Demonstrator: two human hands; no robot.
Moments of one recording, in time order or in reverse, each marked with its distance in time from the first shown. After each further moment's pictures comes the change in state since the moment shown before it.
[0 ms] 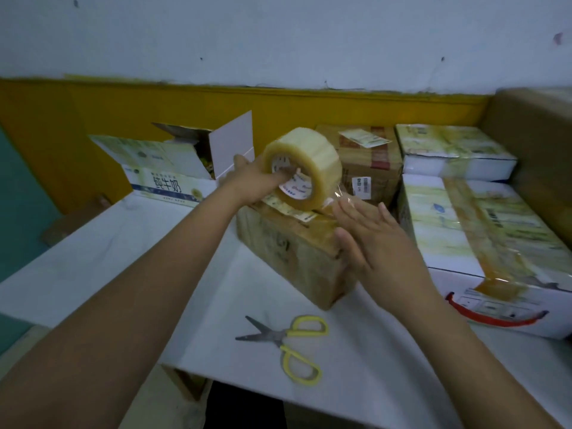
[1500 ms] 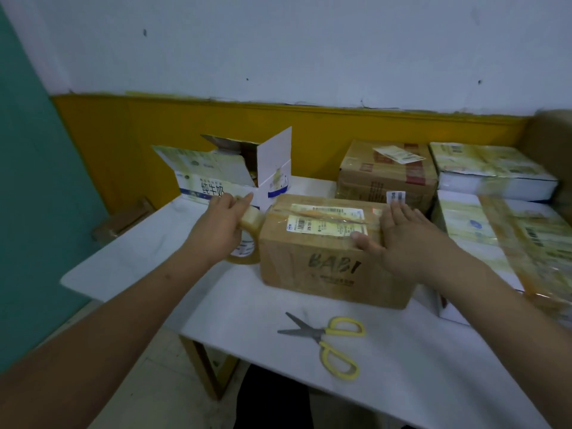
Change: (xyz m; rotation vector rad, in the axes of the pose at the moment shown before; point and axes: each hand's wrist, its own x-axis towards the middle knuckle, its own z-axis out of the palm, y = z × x) left_hand -0.060 -0.137 -0.028 0.446 0.290 0.291; right_hand 0.036 -0.019 -0.025 -0.288 -0.469 0.169
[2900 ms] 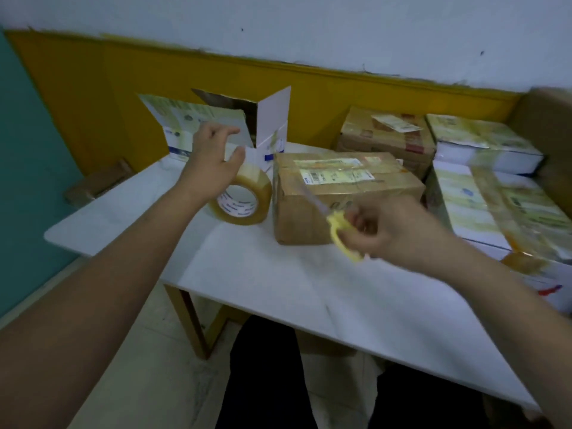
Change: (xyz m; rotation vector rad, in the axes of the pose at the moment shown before) left_hand 0.005 0.005 -0.033 -0.432 0.166 -0.141; right_hand -0.066 -0.053 -0.013 0.531 0.138 -0.263
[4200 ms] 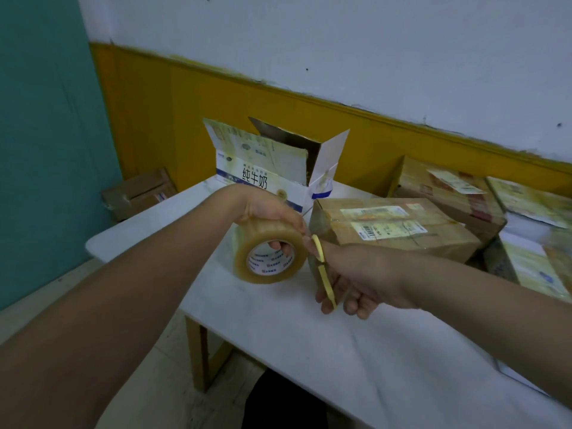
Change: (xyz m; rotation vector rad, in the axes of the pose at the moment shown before) left_hand 0.049 -0.036 -0.008 -0.319 -1.097 -0.365; right_hand 0.100 -0.091 0.045 0.344 -0.604 0.504
